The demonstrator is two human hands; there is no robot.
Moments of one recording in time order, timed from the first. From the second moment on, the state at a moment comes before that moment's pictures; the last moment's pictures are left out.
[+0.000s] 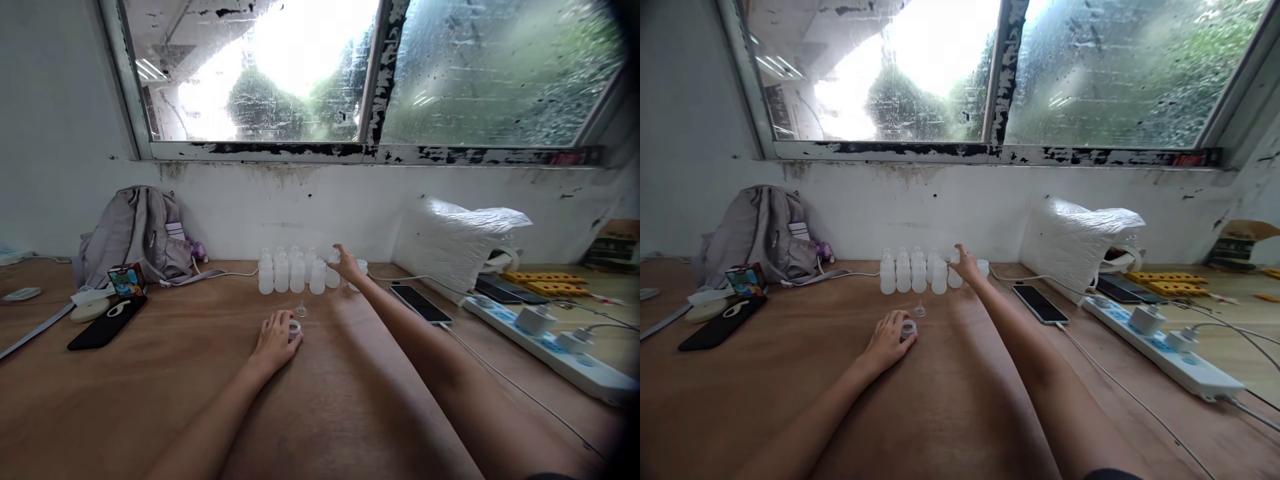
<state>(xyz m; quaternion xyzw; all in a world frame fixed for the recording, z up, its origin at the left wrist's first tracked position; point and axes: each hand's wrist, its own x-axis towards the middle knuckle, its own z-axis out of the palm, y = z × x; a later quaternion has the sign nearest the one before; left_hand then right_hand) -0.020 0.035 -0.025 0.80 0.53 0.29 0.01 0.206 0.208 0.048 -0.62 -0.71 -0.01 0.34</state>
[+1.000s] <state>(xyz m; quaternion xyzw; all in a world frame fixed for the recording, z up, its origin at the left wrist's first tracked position) -0.015 0.000 0.006 0.83 0.35 0.37 0.21 0.187 0.023 0.020 -0.44 -0.66 0.40 0.45</state>
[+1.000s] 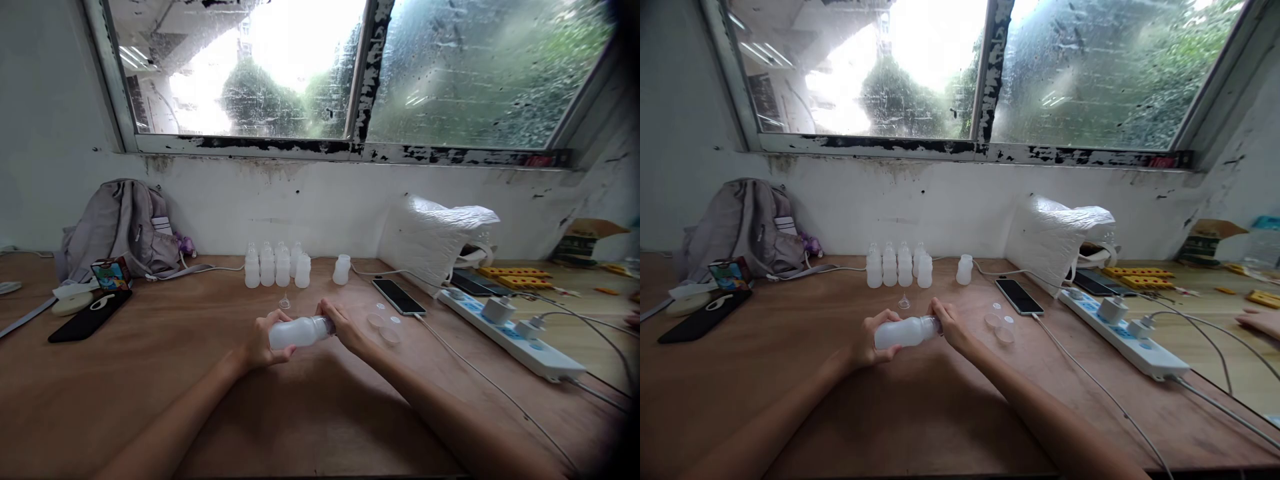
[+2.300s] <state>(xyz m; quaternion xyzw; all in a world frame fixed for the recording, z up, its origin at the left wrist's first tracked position) 0.012 0.002 -0.020 0.85 0.46 0.27 -0.04 0.210 0.162 0.012 -0.65 -0.60 0.10 0.46</state>
